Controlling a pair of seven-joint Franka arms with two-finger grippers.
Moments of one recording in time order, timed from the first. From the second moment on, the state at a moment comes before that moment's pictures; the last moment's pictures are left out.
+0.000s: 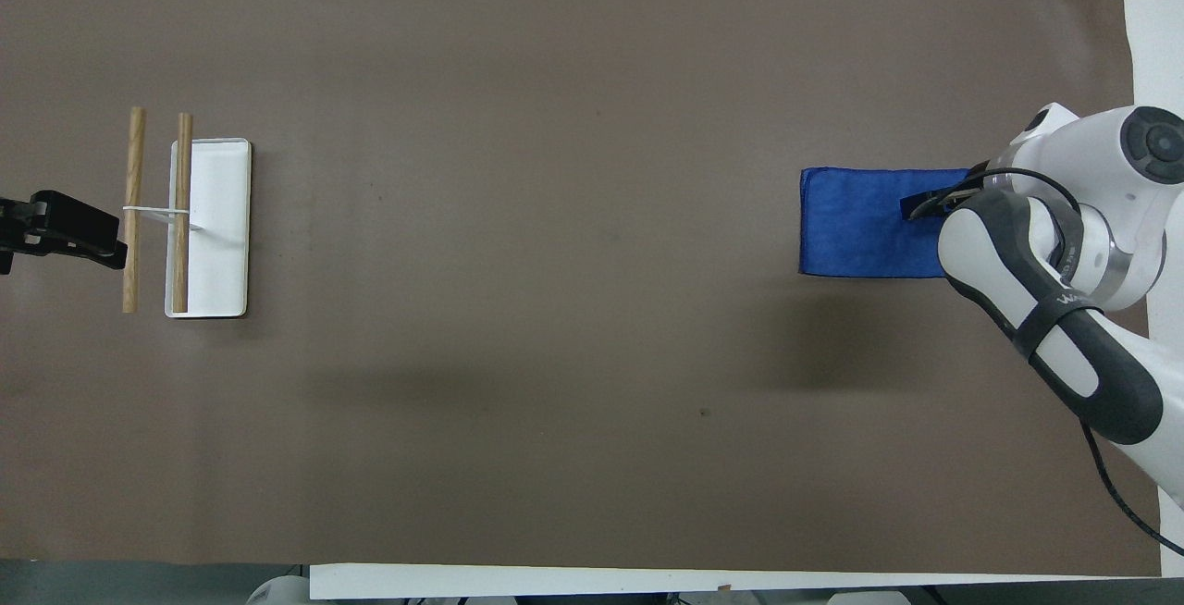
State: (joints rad) left arm -0.07 -0.07 -0.07 -1.62 0.00 1.37 -0.08; right arm -0.16 0.32 0.02 -2.09 0.01 2.47 -0.28
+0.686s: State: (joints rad) left arm -0.07 -0.07 -0.07 -1.62 0.00 1.37 -0.08; right arm -0.16 0.30 0.03 -2.10 0.01 2.47 -0.28
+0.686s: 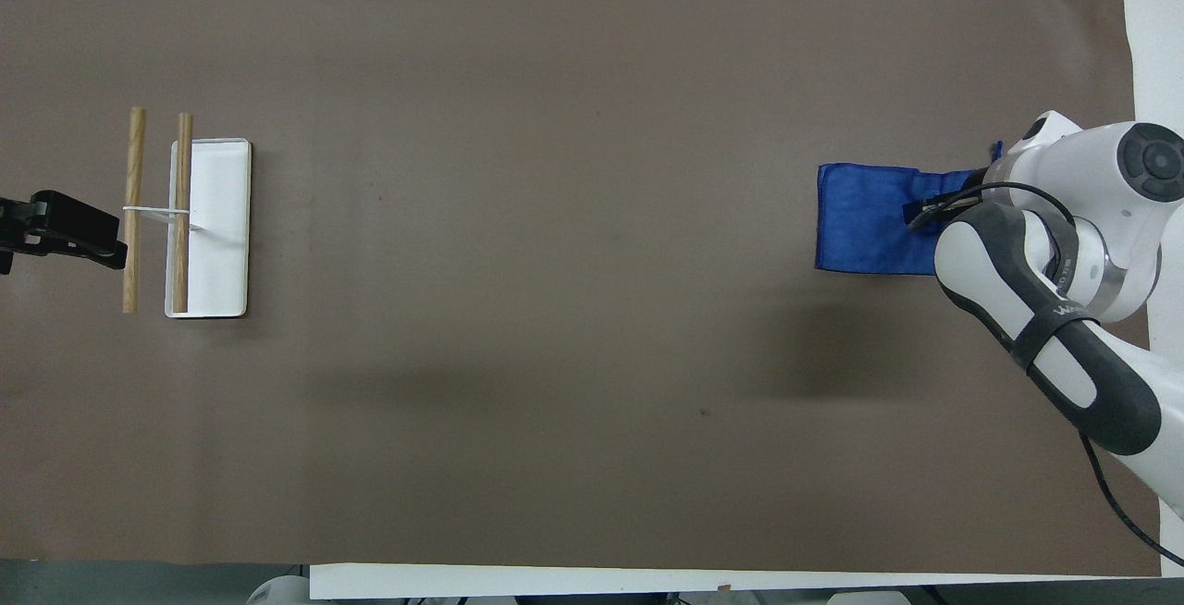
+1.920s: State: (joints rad) left arm -0.08 -0.25 -0.08 -2.07 -0.25 1.86 -1.10; right arm -0.18 0.19 0.51 -1.77 0.24 1.94 0.87
